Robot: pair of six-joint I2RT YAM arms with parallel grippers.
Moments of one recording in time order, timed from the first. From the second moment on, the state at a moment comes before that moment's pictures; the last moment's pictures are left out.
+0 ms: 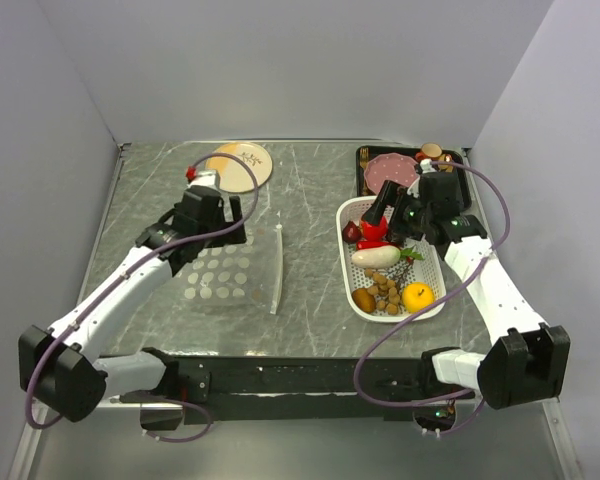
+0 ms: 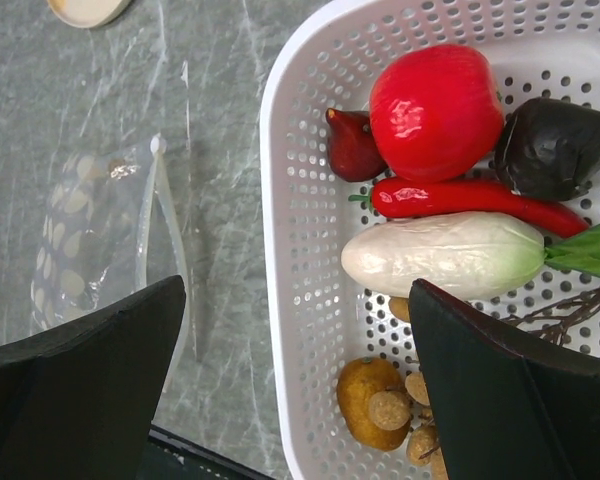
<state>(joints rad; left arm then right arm) -0.47 1.19 1.05 -0.57 -0.27 -0.47 0.16 1.22 1.04 -0.51 -0.23 0.49</state>
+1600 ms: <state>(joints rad) -0.90 1.72 1.28 -0.73 -0.50 -0.74 0.16 1.23 1.02 -0.53 -0.22 0.48</state>
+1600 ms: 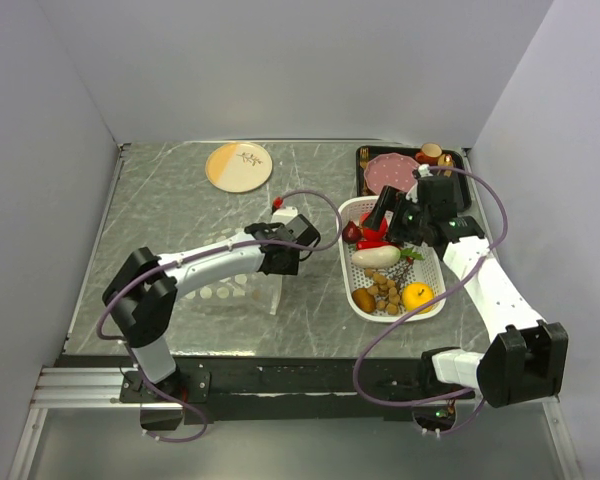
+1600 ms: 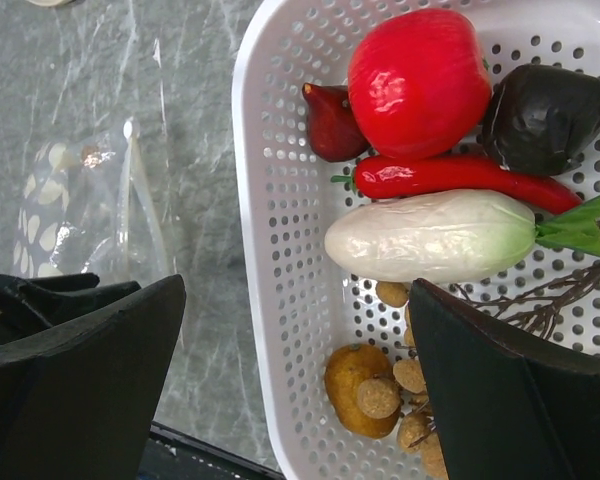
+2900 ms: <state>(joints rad) -0.91 1.59 1.31 -0.79 -0.61 -0.81 0.16 1.22 0.93 -0.51 -0.22 0.50</state>
